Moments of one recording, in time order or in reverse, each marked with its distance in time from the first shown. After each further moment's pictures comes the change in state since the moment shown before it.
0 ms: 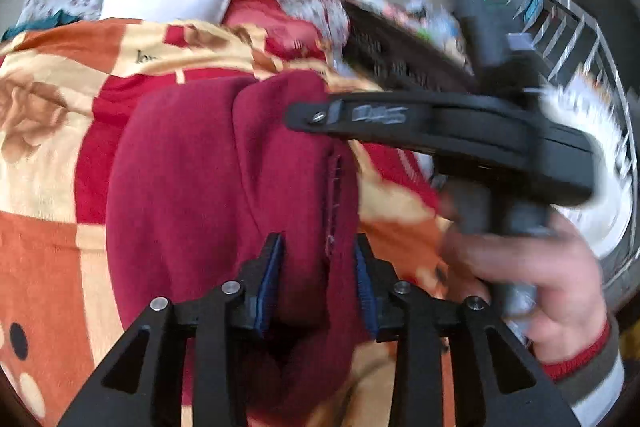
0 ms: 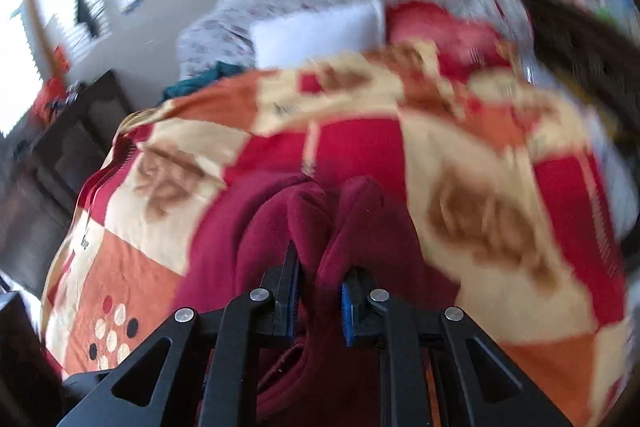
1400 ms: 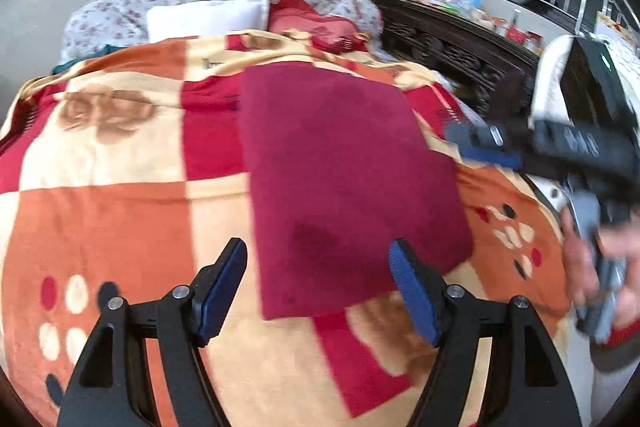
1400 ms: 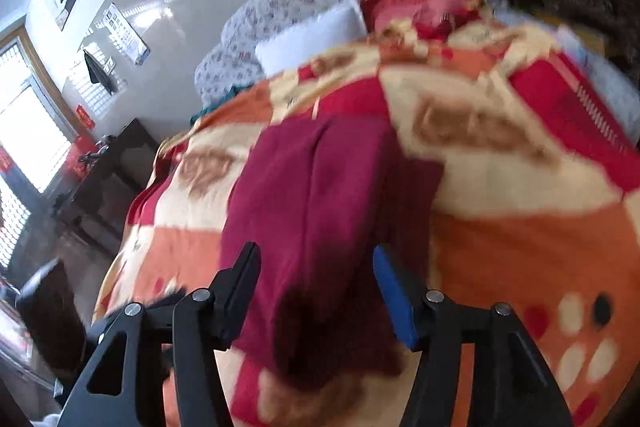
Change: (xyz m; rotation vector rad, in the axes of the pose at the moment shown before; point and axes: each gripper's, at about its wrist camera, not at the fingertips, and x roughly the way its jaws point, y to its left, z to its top) left arm -0.042 0.037 -0.050 0.106 -0.034 0.262; right arm -0.064 -0.023 -0.097 0.181 -0.070 0.179
